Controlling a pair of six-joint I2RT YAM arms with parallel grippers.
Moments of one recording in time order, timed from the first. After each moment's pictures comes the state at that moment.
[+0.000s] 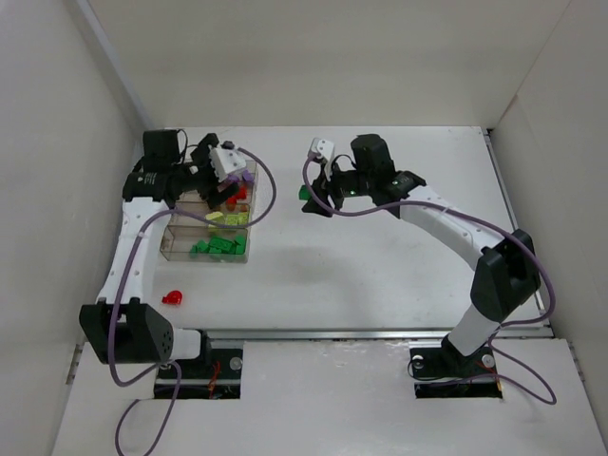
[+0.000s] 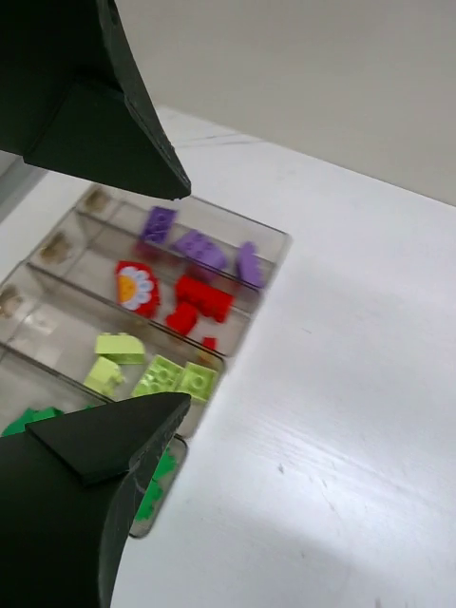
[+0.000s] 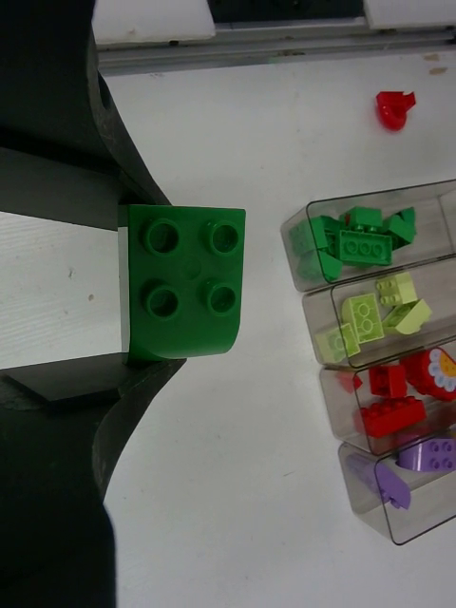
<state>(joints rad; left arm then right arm) 0.02 1.36 1.35 -0.70 0.68 1.00 0.60 1.67 1.40 -0.24 -0.67 -0.26</state>
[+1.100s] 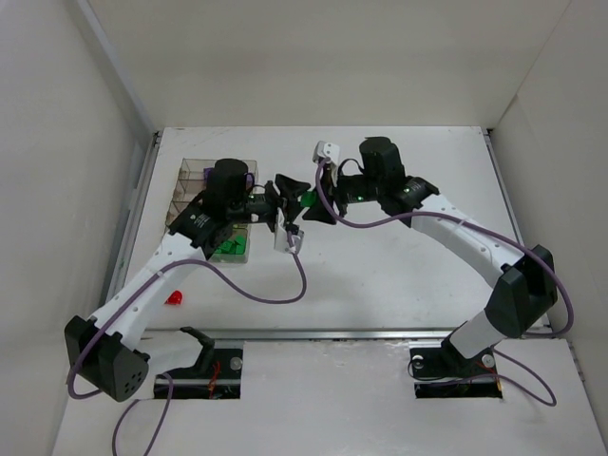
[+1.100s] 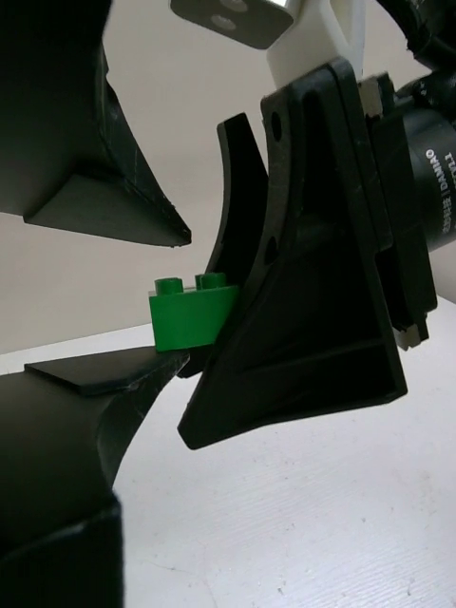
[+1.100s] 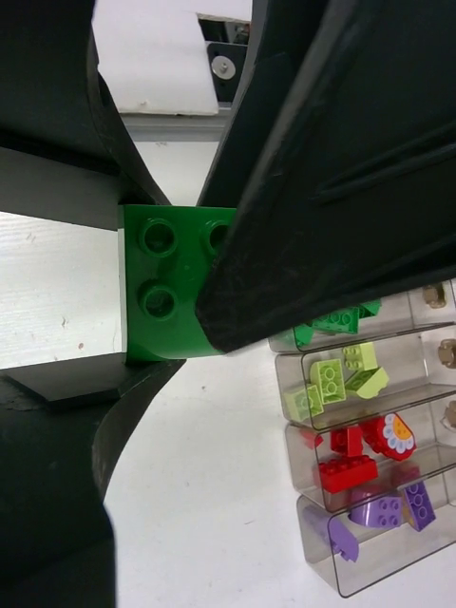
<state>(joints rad) -0.52 1.16 1.11 -0.37 0.73 1.50 0.62 1.55 1.36 -0.24 -0.77 -0.22</state>
